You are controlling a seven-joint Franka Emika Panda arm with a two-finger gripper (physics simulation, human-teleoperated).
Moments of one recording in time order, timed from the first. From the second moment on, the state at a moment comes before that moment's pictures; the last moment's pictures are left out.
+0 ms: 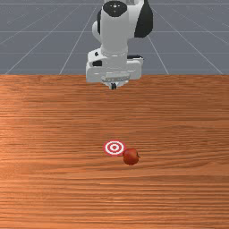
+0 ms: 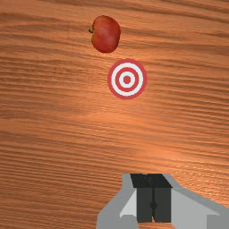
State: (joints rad) arm 0.11 0.16 -0.12 -2.05 0.00 1.99 0.63
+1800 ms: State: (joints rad) arm 0.16 0.99 -0.08 -1.25 0.07 2.00 0.87
